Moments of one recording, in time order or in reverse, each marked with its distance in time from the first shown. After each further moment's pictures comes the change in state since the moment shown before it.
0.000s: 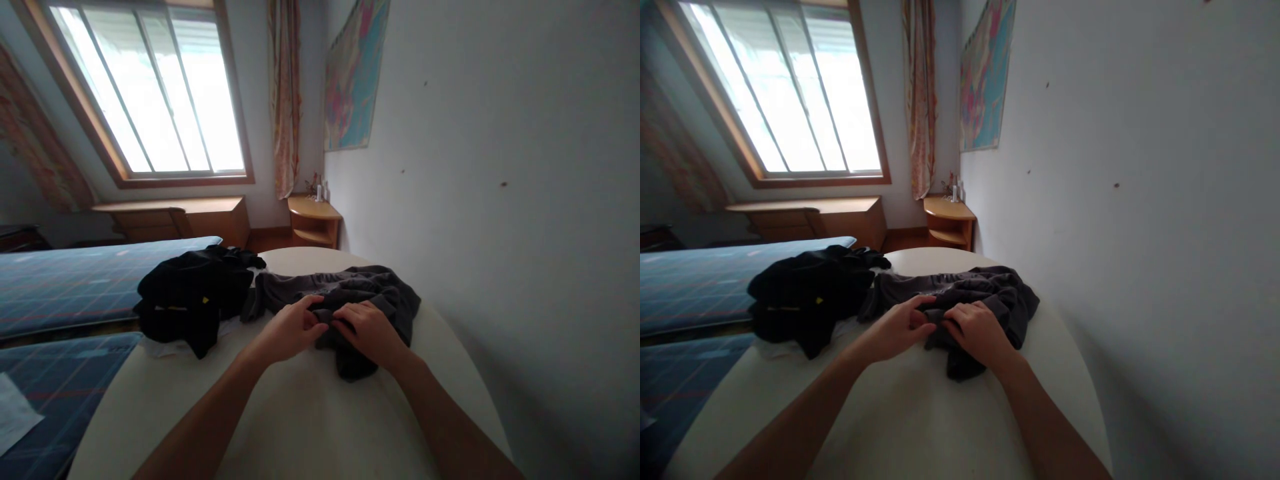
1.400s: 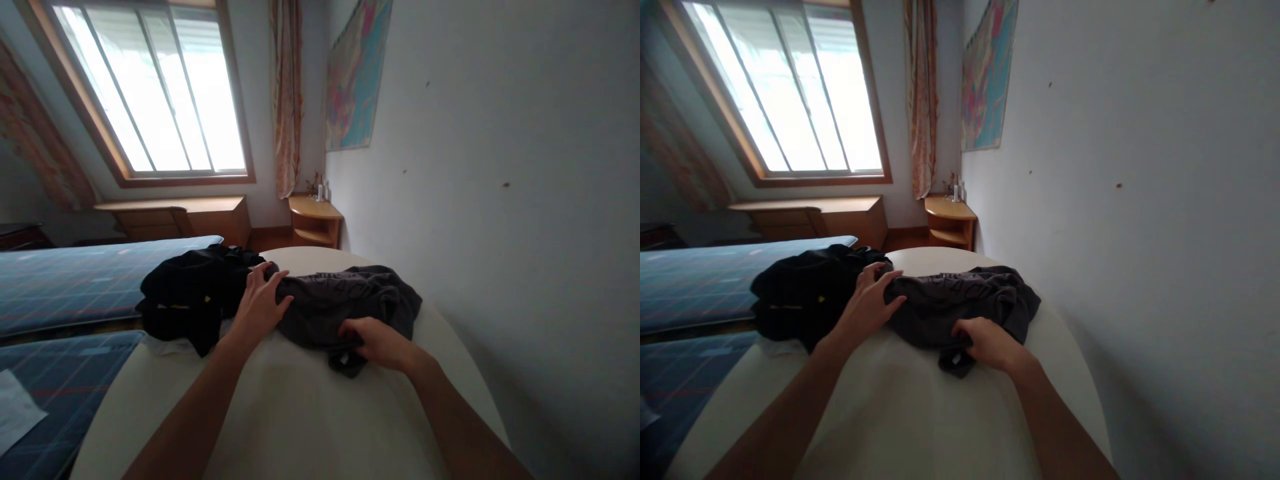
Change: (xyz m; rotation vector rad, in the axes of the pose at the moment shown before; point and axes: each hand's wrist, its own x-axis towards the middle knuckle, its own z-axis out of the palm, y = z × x) left_hand -0.001 -0.021 -0.047 0.643 0.567 0.072; right_hand -0.015 0.016 -0.004 0.326 -0.365 0.188
